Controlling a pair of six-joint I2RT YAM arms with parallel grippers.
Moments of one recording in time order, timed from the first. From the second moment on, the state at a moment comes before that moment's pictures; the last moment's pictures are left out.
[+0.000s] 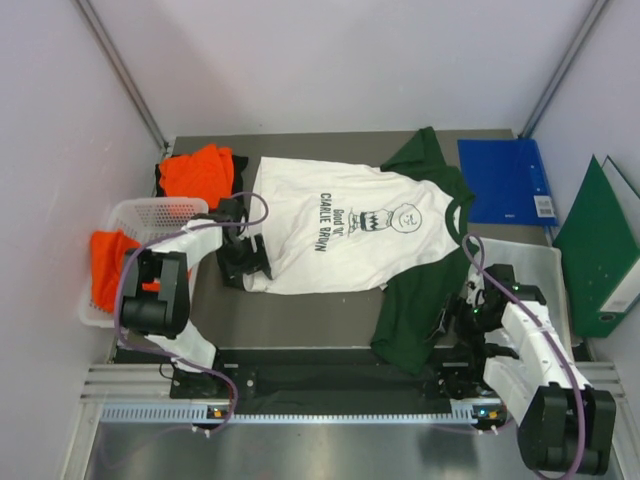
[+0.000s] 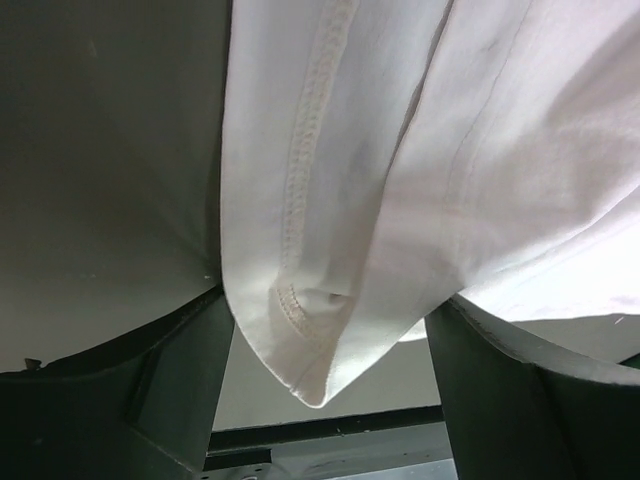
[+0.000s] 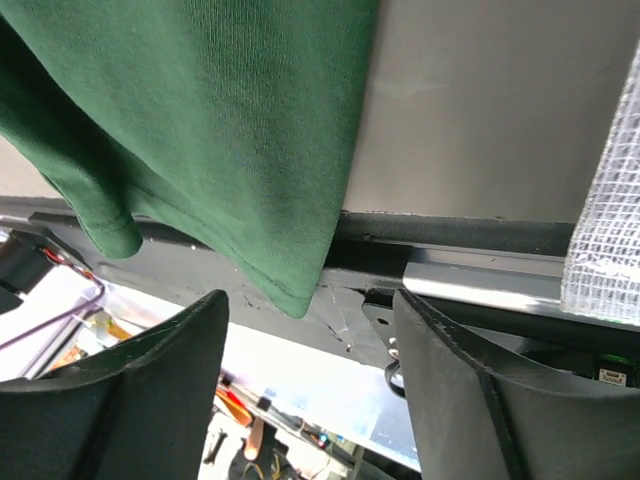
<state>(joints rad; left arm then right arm) -0.13 1.63 0.95 -0.72 0.18 -0.45 -0.08 0.86 0.42 -1.08 -0.47 0.38</state>
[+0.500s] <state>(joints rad) -0.13 1.75 1.05 -0.73 0.20 -0.44 0.28 0.90 0.33 -0.90 -0.54 0.63</state>
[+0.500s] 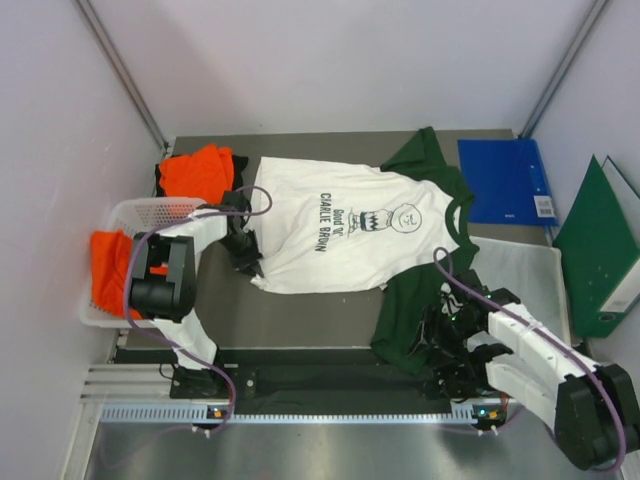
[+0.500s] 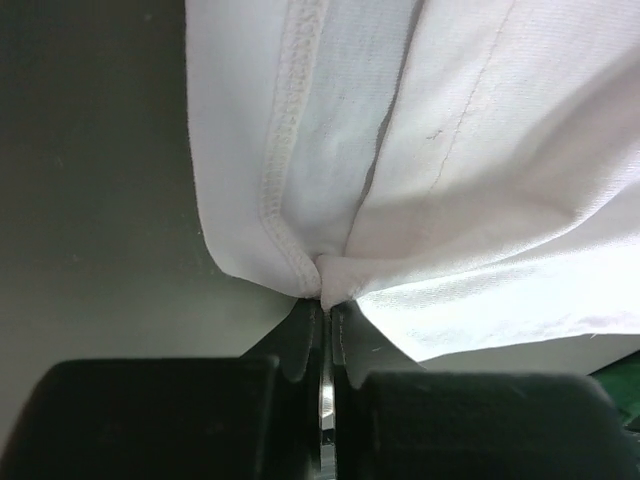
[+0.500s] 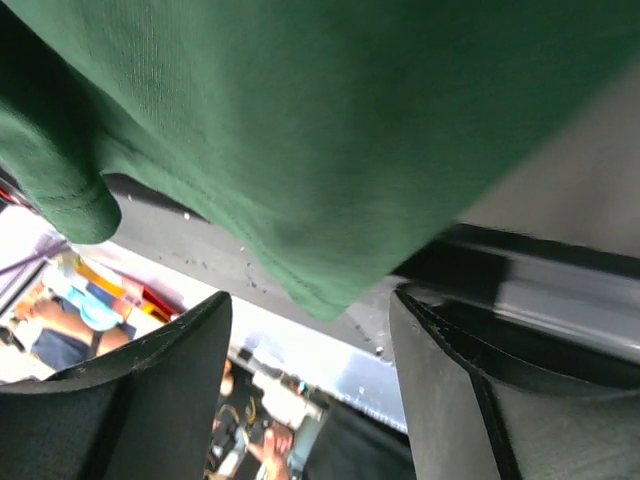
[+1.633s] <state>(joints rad) -0.13 1.60 1.12 -0.96 0.13 -0.44 0.54 0.83 0.62 -1.14 -0.40 0.87</state>
